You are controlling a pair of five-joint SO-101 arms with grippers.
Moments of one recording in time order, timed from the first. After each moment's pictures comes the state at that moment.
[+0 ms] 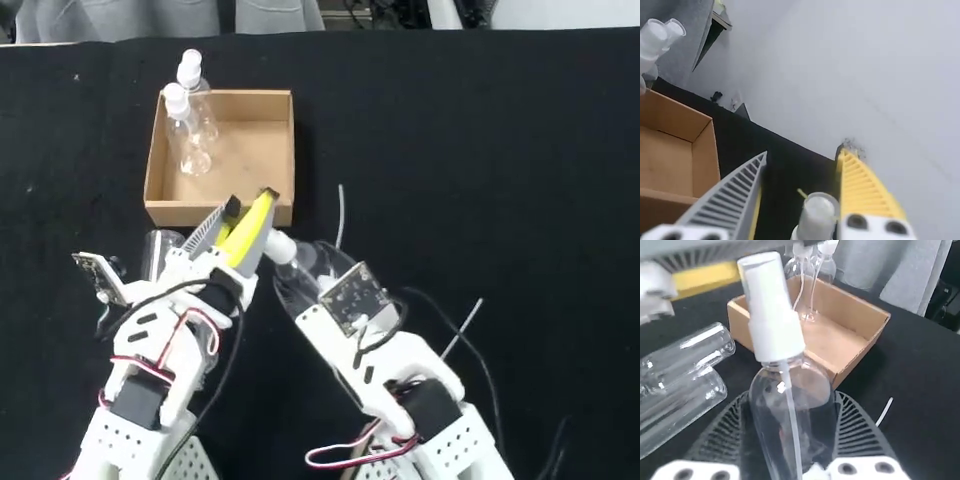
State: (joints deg) left arm 17.2 -104.0 96.0 9.8 38.6; right arm -33.7 -102.8 93.3 40.7 10.9
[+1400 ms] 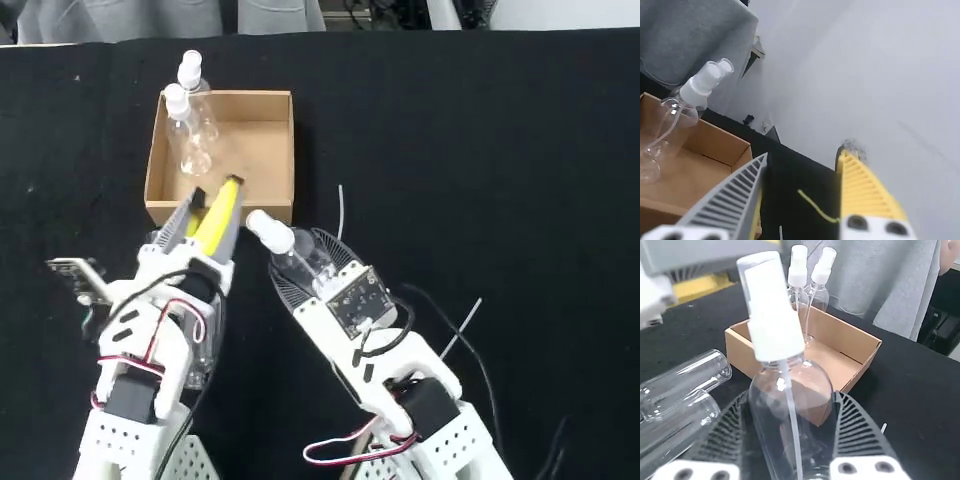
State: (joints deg) left arm 9.5 -104.0 95.8 10.1 35.6; right arm -33.7 -102.8 94.2 32.9 10.9
